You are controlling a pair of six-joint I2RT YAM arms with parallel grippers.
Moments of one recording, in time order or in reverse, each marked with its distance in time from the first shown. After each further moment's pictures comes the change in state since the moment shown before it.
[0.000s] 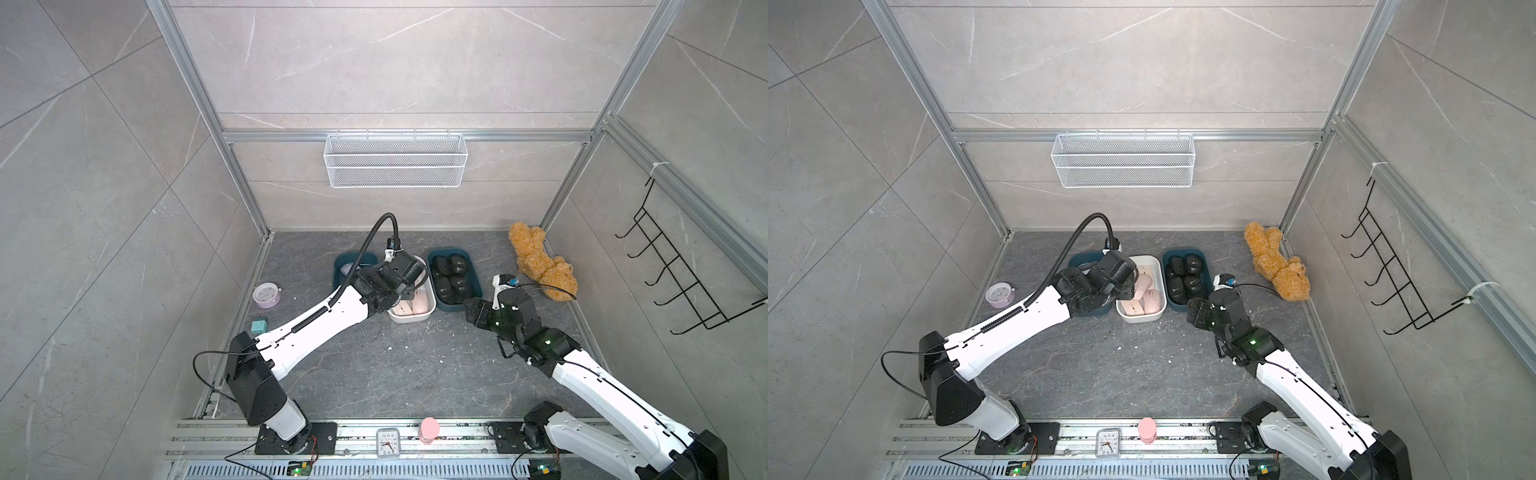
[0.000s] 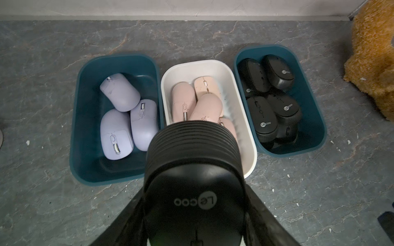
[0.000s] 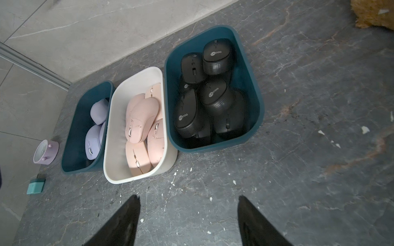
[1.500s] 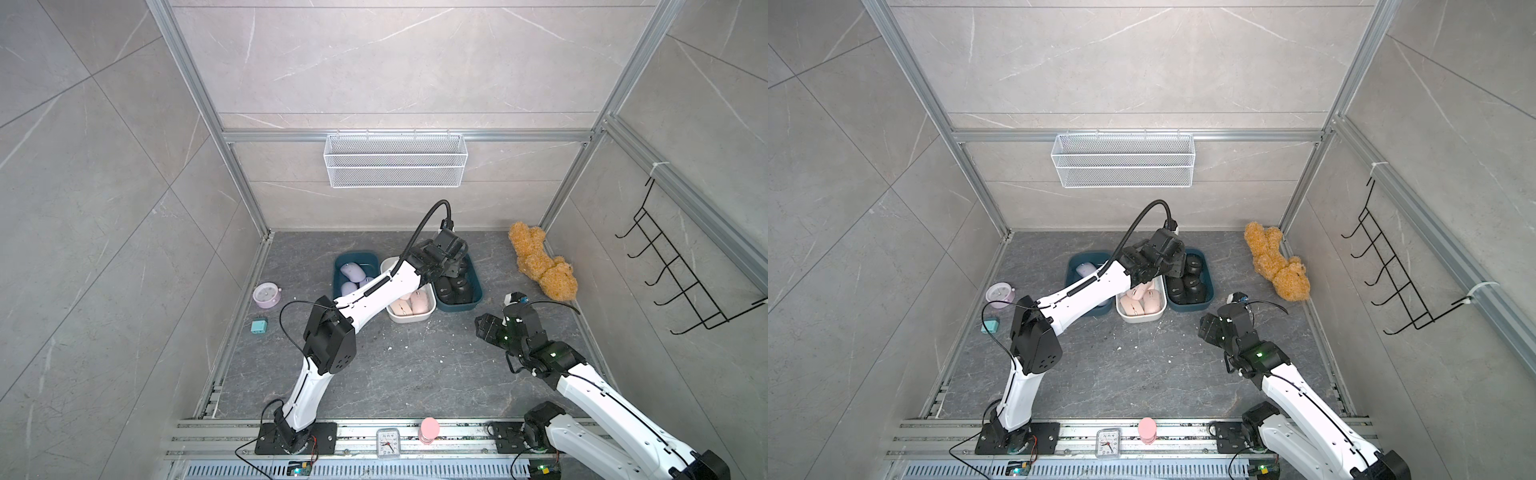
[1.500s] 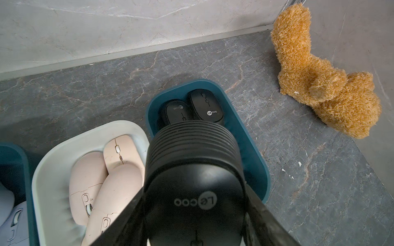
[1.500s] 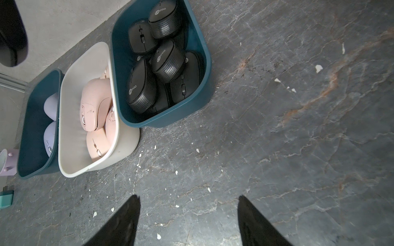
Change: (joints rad) left arm 0.003 0.542 0.539 0.164 0.184 0.198; right arm -0.066 -0.088 -0.125 -0.097 -0.004 0.079
